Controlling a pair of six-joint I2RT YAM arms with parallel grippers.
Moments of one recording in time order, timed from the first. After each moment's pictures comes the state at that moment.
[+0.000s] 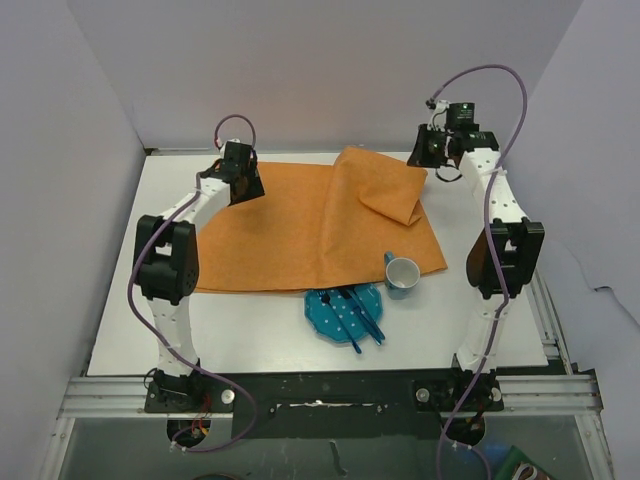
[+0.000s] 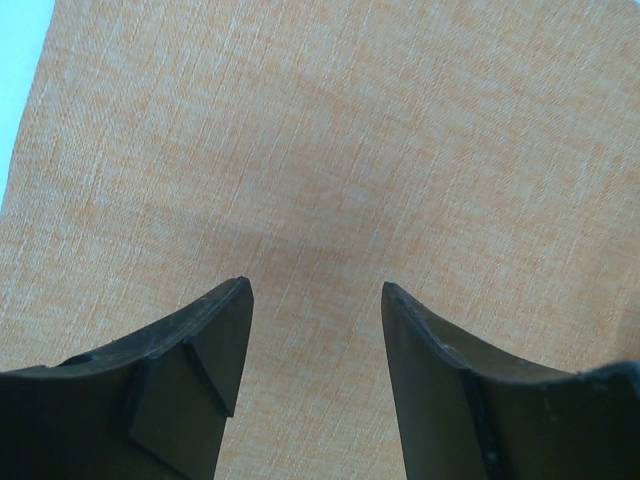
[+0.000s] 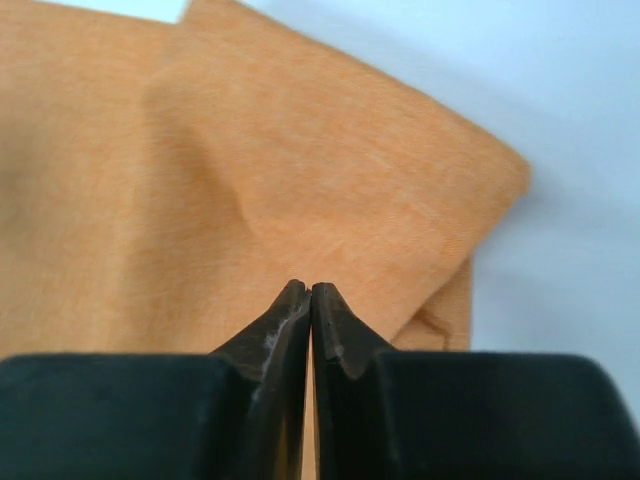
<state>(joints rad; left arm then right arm) -0.24 2.05 1.62 -0.44 -0.24 -0.49 0.02 2.10 2.03 -0.73 -0.32 0.07</state>
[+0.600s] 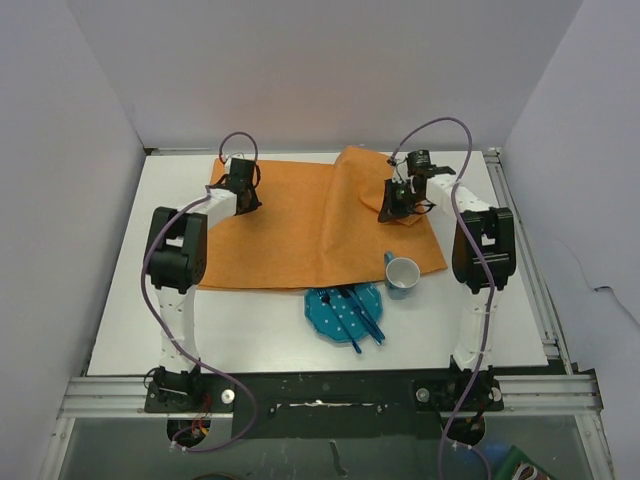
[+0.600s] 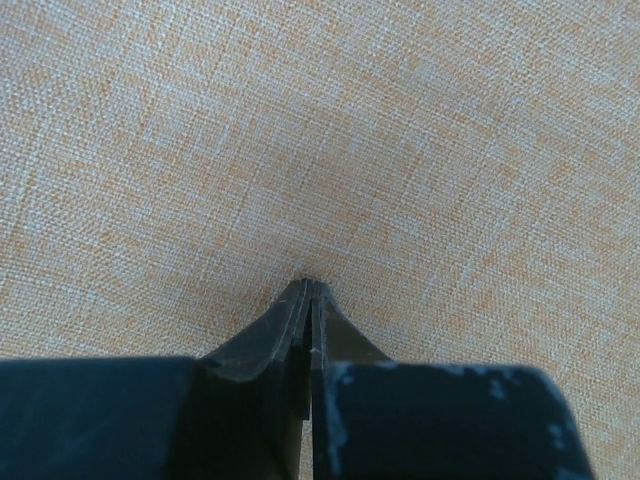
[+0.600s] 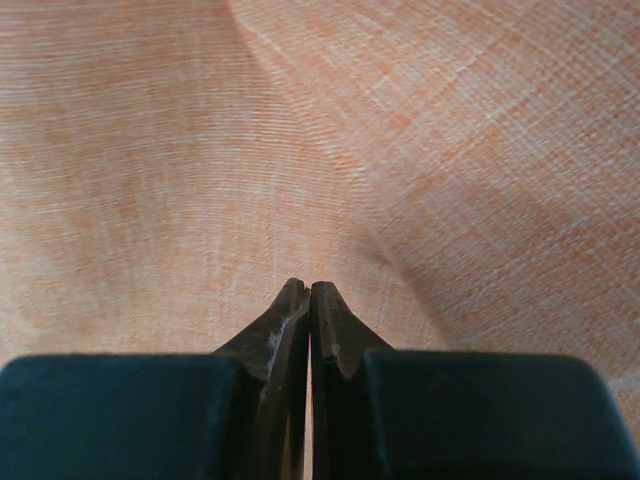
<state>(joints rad) -0.23 2.18 1.55 -0.22 -0.26 -0.48 0.16 2.13 1.68 -0.66 -0.40 0.10</state>
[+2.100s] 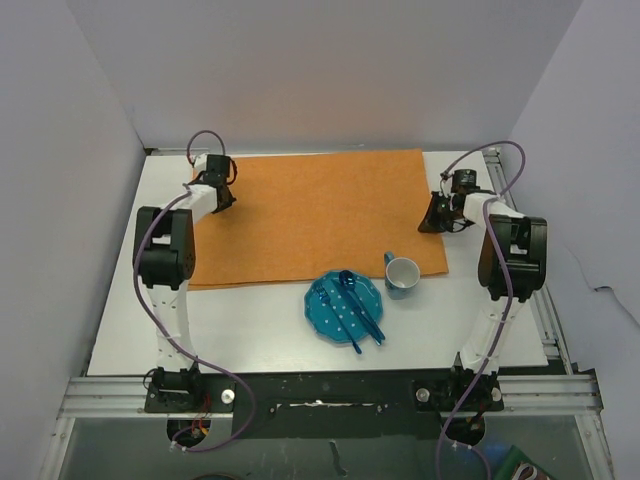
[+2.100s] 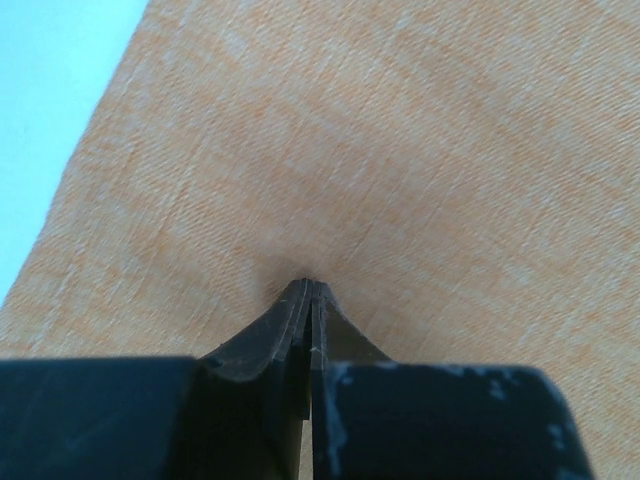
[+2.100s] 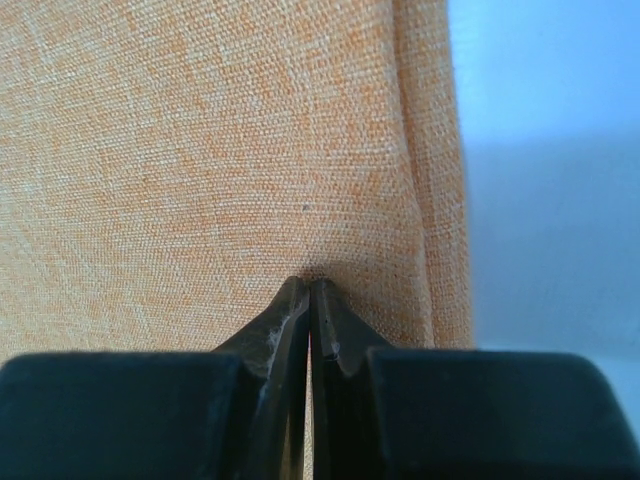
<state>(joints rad) -0.11 2.21 1.60 -0.27 -0.39 -0.54 -0.08 2.04 1.39 -0.45 -0.30 0.21</state>
